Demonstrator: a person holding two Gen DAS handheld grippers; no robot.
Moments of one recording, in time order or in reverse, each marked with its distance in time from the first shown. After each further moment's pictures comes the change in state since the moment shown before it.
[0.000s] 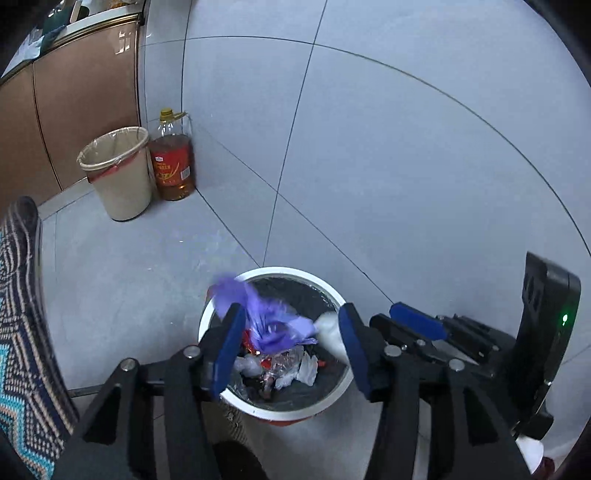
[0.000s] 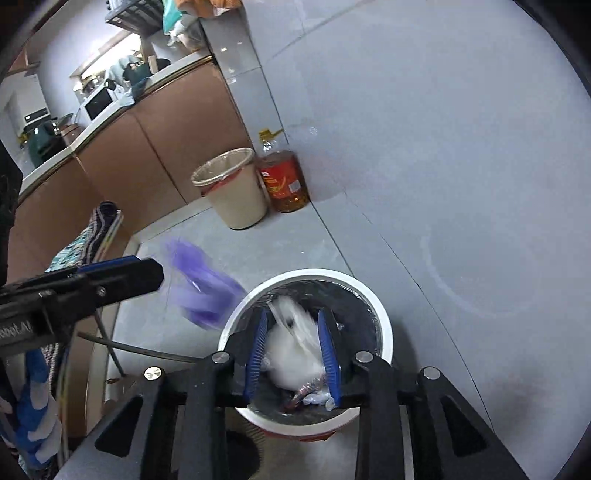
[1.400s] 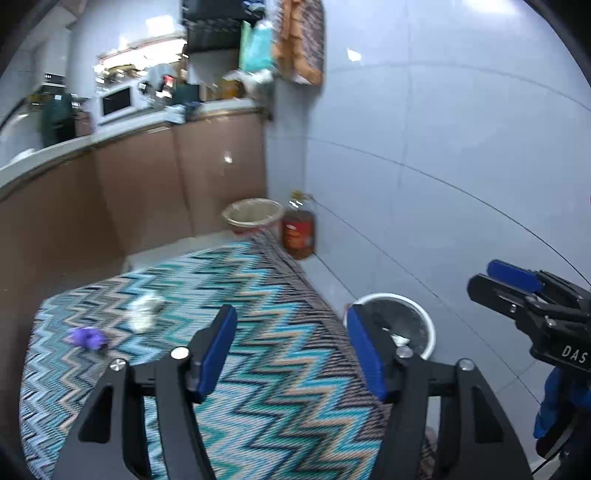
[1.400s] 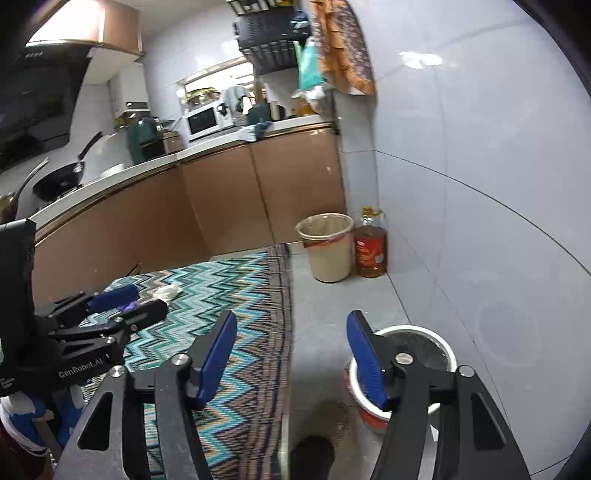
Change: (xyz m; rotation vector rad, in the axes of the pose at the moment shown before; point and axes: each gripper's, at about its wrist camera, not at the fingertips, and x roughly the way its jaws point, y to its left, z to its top) left arm -0.306 0.079 -0.138 -0.054 -0.355 0.380; right arm -0.168 0.212 -0.024 -0.260 -0.222 0.165
